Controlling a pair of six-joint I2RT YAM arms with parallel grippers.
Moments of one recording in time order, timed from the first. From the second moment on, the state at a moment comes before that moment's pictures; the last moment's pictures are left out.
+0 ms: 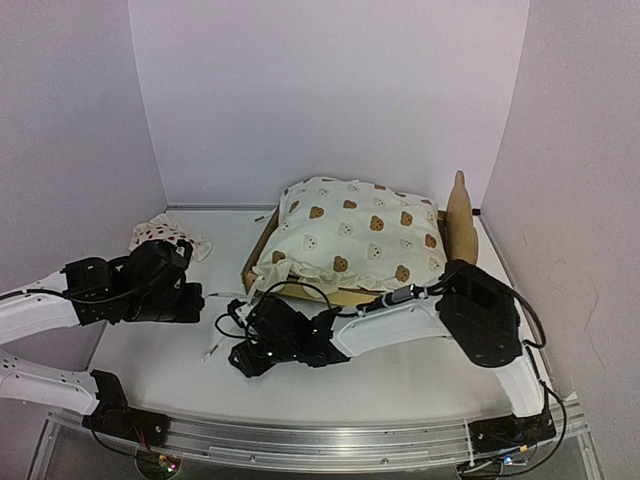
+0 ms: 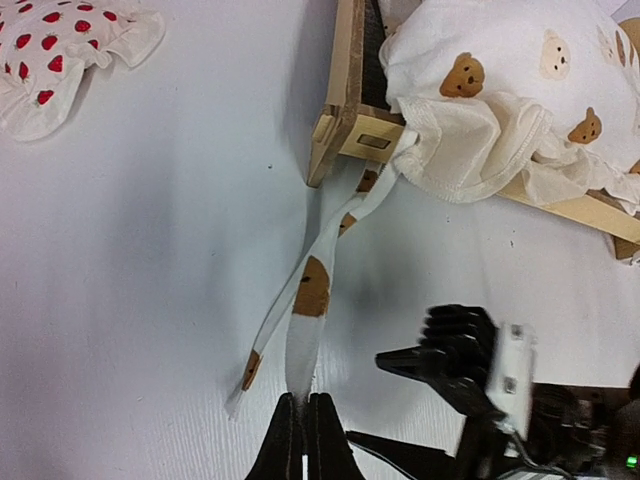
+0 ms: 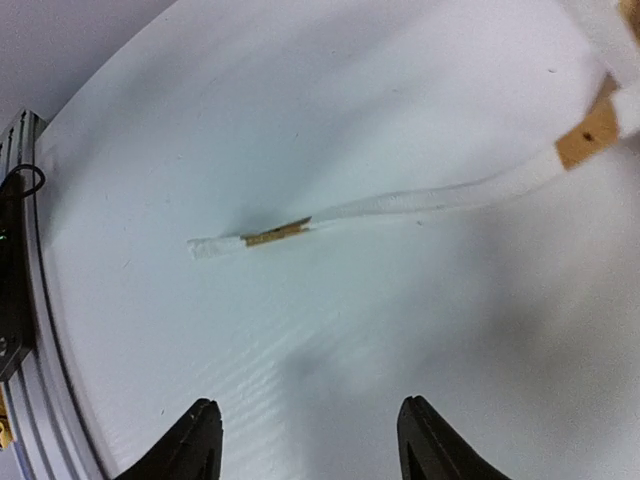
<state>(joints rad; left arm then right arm) -0.94 0.95 0.80 -0.73 -0.35 -0.76 1.25 2.27 1.56 0.00 0.04 0.43</state>
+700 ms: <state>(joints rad) -0.97 1.24 0.80 -0.53 -0.07 -0.73 1.19 1.78 1.17 -0.07 0.30 0.37</state>
